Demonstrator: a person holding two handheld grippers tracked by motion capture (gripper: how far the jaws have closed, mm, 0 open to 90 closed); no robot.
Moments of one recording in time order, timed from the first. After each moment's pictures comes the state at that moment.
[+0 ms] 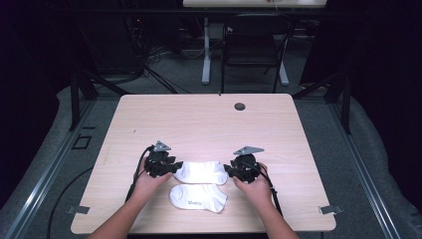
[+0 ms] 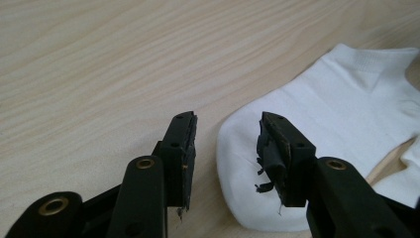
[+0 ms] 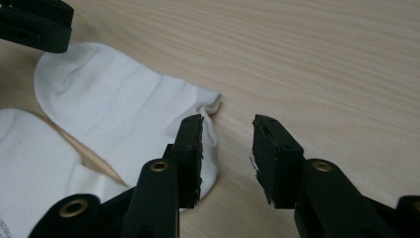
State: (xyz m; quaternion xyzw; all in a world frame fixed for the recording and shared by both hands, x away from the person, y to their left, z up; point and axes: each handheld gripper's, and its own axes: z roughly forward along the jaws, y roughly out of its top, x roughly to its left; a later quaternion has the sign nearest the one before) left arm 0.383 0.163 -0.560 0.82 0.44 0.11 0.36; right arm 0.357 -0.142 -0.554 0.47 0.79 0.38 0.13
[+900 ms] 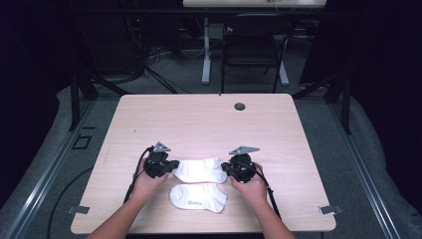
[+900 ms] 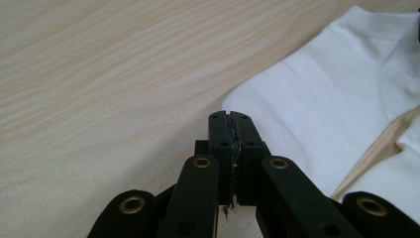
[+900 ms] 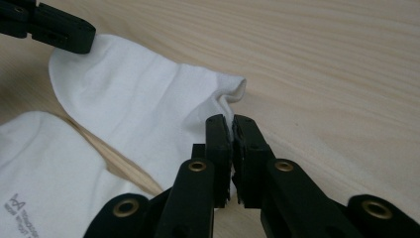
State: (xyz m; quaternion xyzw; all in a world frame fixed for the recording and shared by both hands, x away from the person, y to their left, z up) left arm 0.379 0.167 -0.556 0.82 0.43 0.11 0.37; right arm 0.355 -0.130 -0.551 0.46 0.79 0.39 0.12
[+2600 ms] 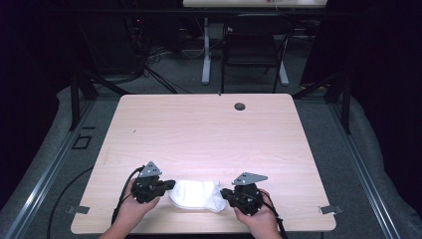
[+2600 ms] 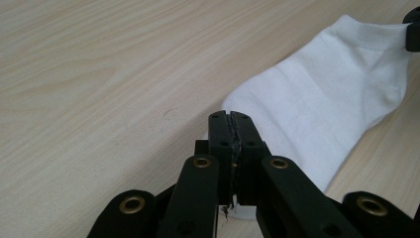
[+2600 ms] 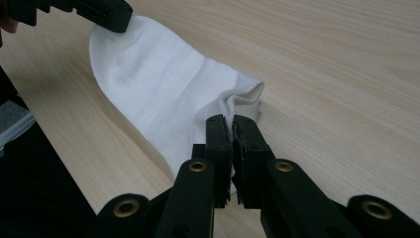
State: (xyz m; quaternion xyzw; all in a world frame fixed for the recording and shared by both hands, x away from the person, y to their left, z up) left arm 0.301 0.180 -0.541 0.84 0.37 0.09 0.39; right arm 0.263 -0.135 -0.534 0.41 0.82 0.40 0.09
